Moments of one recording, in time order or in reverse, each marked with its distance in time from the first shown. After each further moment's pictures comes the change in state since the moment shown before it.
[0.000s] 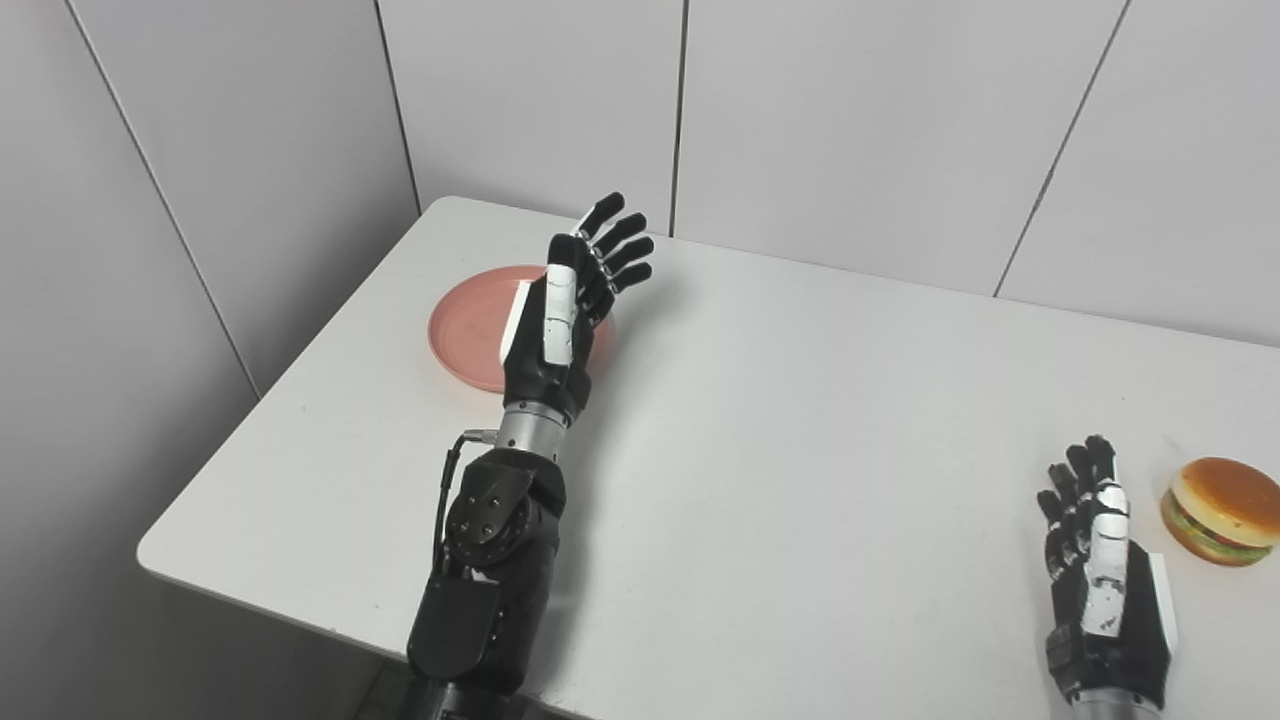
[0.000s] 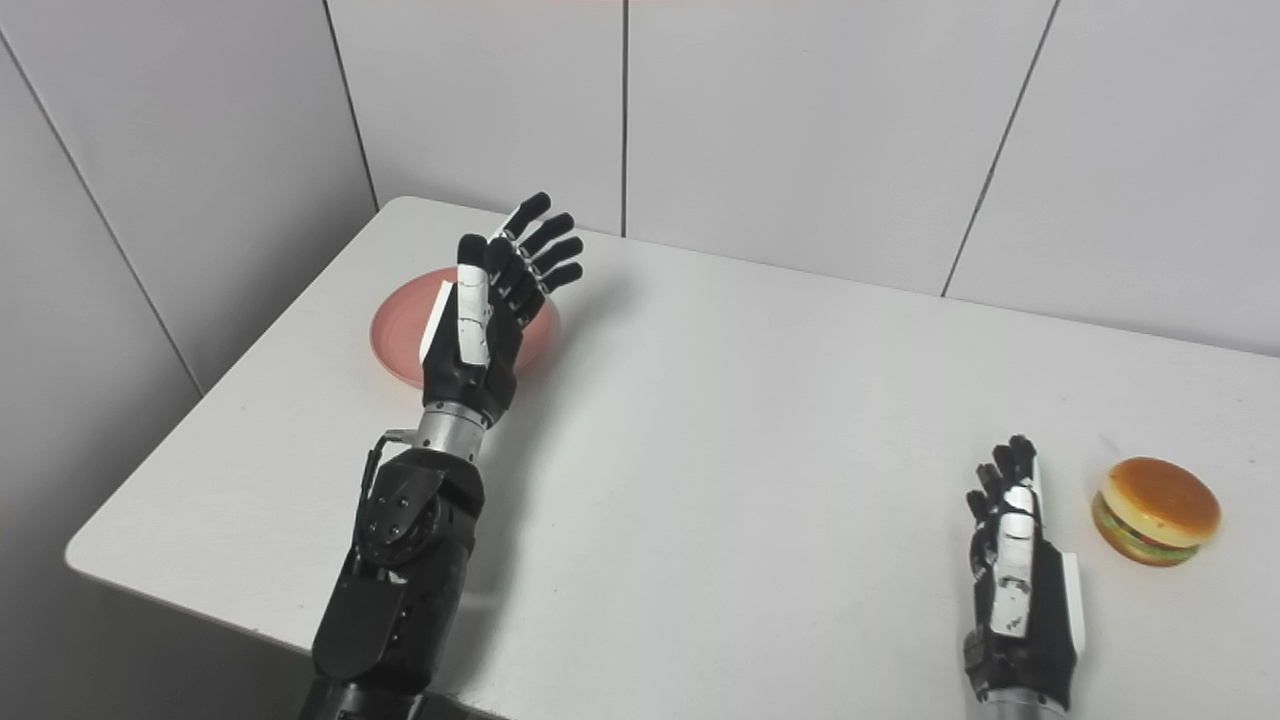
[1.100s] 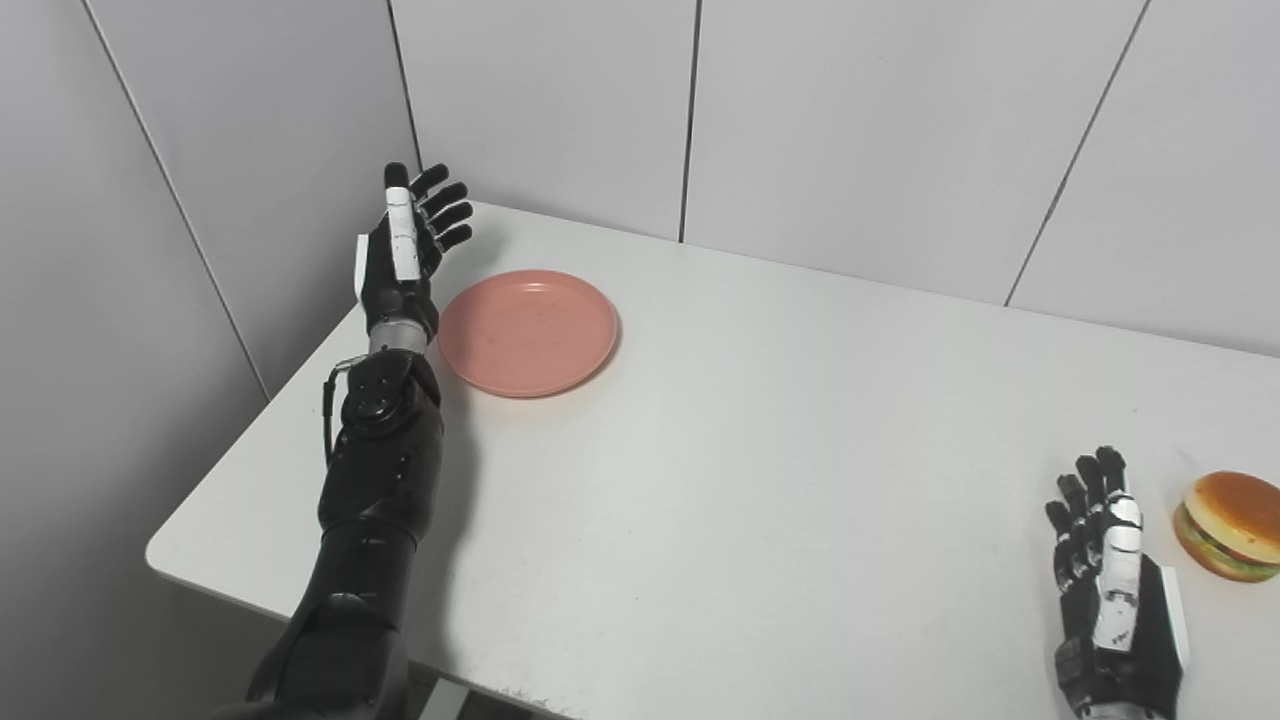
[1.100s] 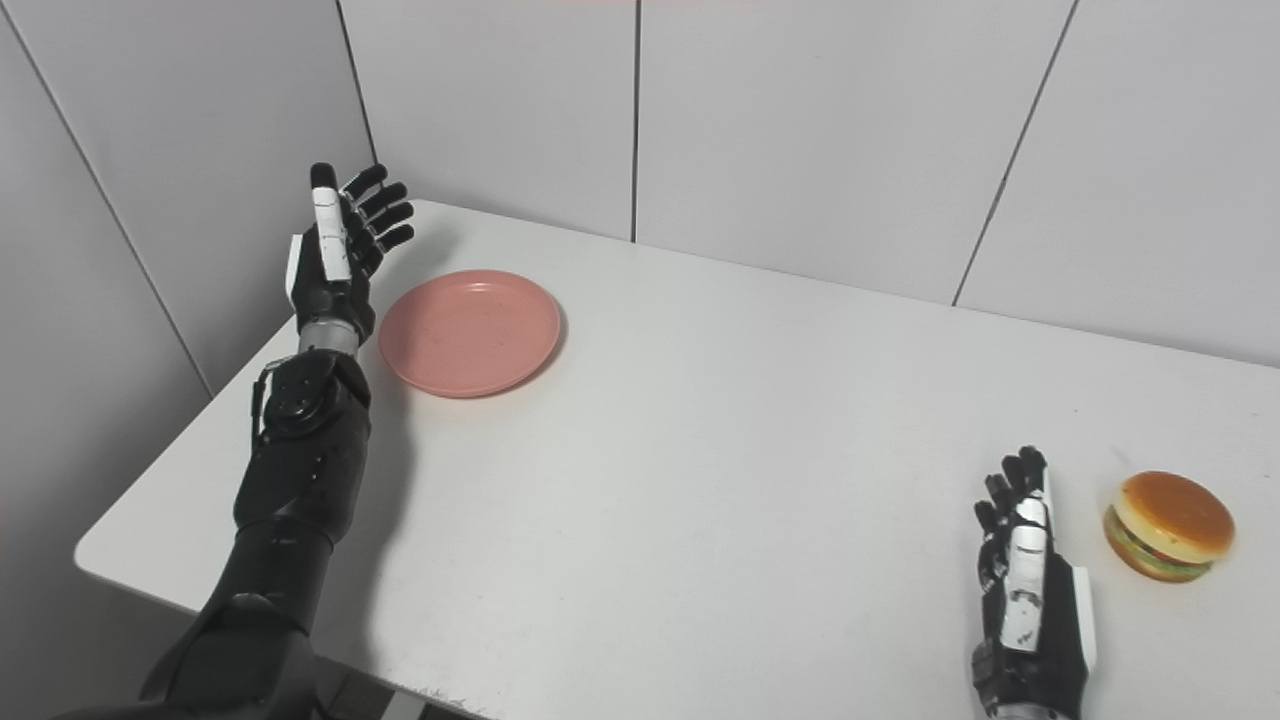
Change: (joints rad) left arm -0.229 0.272 0.240 0.545 -0.062 -0.056 0.086; right arm -0.001 -0.001 -0.003 0.001 0.015 0.000 0.009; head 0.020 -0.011
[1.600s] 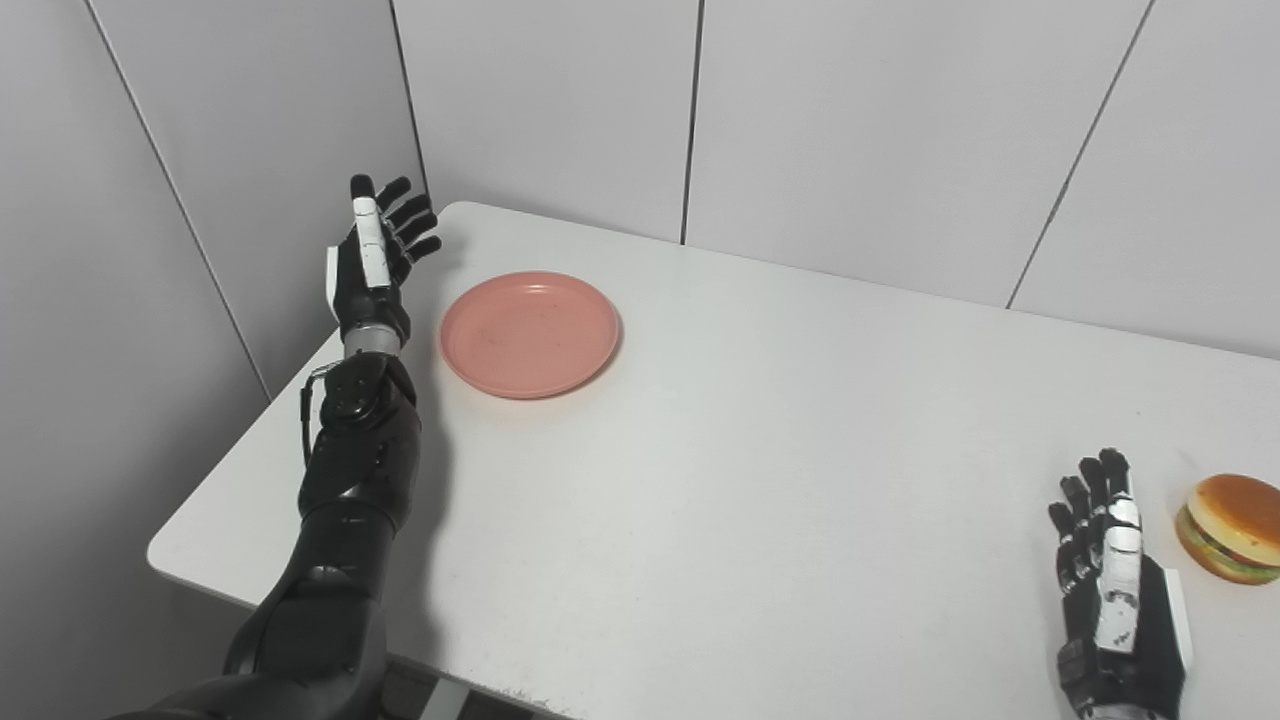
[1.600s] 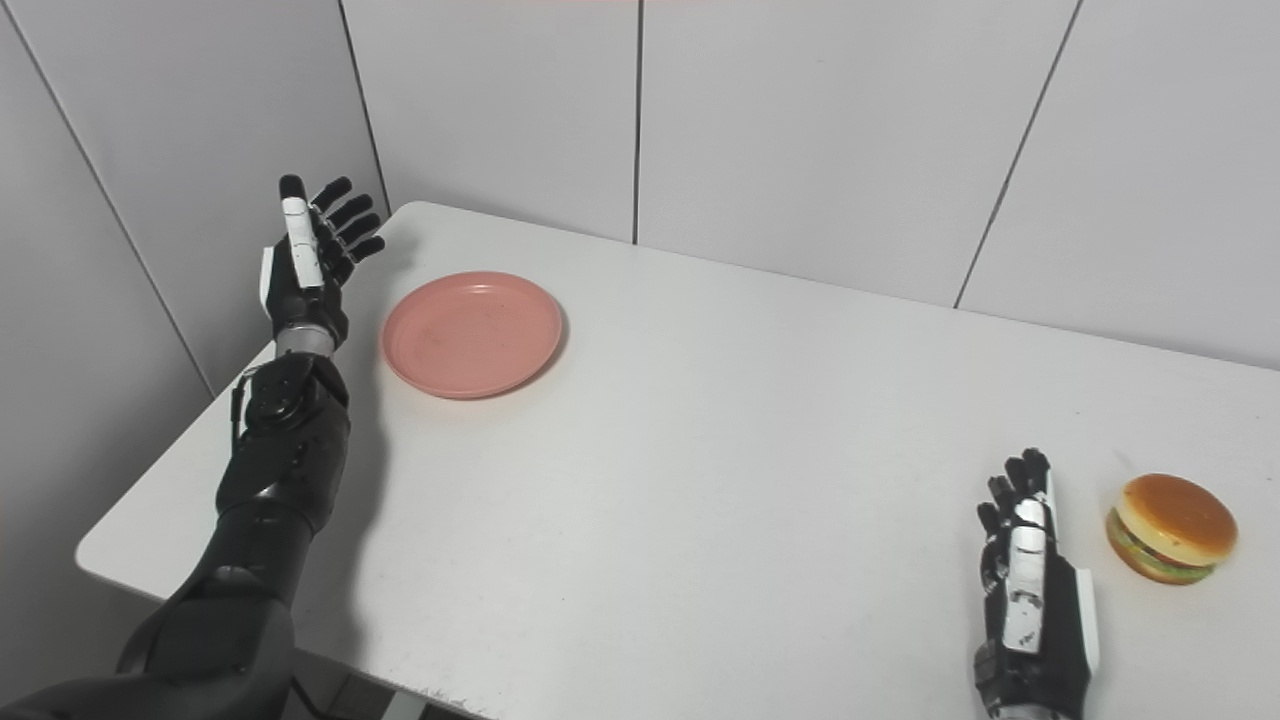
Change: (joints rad) left arm -0.034 0.070 0.014 0.177 -0.048 -0.110 -0.012; right arm -0.001 0.000 -0.002 0.000 0.001 0.000 0.001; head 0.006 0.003
